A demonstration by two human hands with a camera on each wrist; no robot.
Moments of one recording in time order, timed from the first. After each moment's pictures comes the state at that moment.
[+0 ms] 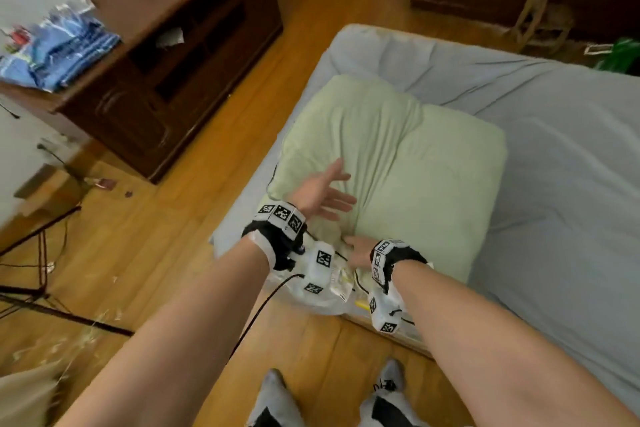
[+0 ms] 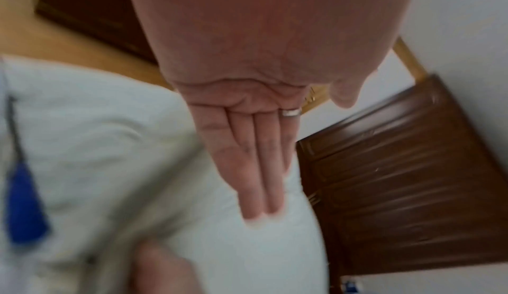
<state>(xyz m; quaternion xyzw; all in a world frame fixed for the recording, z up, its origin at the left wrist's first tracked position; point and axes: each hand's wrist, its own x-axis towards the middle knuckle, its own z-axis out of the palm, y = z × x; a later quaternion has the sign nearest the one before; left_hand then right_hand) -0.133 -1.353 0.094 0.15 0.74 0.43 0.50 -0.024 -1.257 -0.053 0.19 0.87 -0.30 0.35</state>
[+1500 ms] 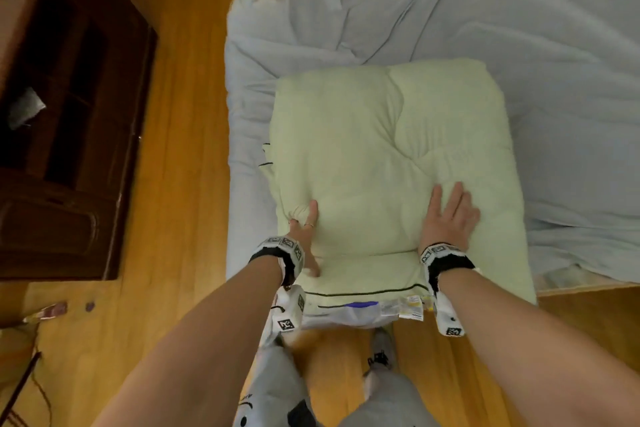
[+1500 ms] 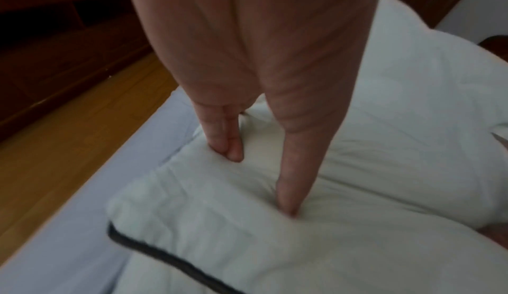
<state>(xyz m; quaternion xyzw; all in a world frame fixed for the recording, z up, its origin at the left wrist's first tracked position) -0.307 -1.331 -0.082 0.44 0.75 -0.15 0.47 -0.051 -1.231 -0.103 0.65 0.75 -0.07 0.06</state>
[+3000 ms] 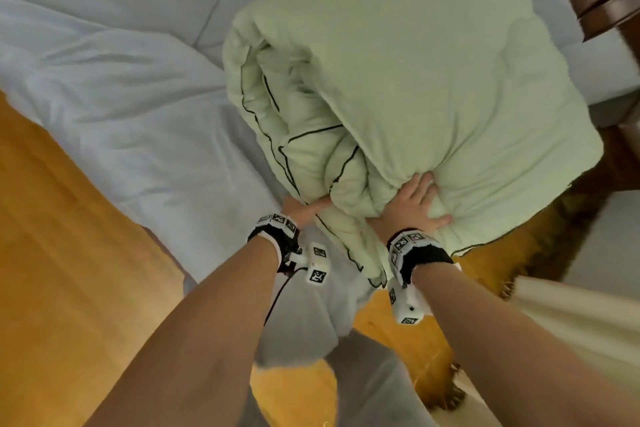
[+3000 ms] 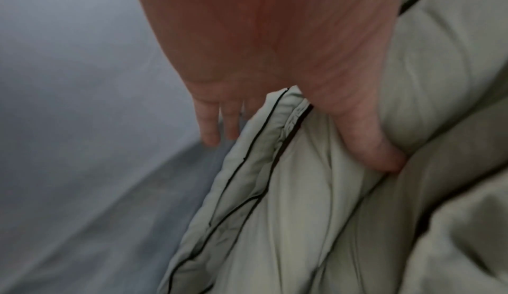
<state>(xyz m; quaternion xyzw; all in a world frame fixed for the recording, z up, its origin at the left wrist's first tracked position) -0.467 -1.238 -0.262 0.29 0.64 0.05 0.71 -0.305 -1.284 -0.165 0.89 0.36 -0.16 0.24</state>
